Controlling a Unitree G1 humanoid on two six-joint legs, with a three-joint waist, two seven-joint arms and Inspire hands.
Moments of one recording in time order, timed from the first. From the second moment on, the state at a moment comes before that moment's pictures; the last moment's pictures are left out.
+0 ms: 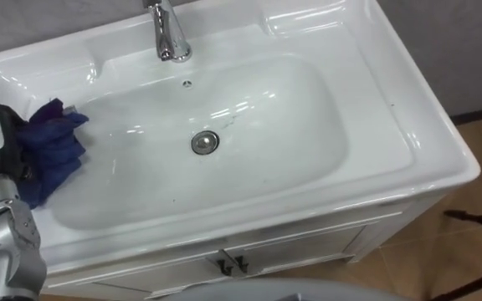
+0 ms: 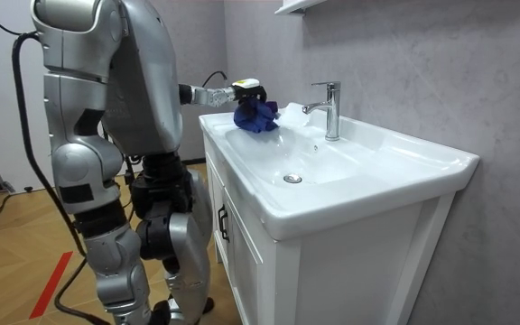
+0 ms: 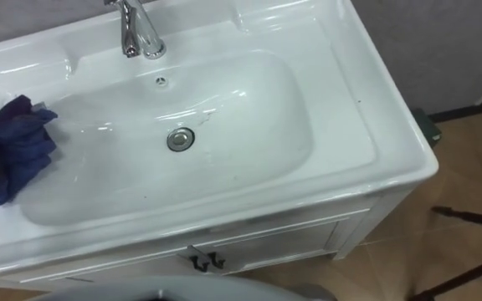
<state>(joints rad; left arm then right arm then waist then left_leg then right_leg) 0.24 0.41 0.24 0.20 1.02 0.19 0.32 0.24 -0.34 -0.10 1.20 0.00 0.09 -0.01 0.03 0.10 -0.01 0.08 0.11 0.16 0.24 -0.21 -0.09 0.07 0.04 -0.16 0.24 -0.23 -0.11</state>
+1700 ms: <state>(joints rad) 0.36 0.30 0.28 0.27 1.01 0.19 0.49 0.22 -0.35 -0.11 1.16 0.04 0.12 -0.04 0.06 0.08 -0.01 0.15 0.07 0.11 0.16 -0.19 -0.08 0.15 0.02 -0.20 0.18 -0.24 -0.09</state>
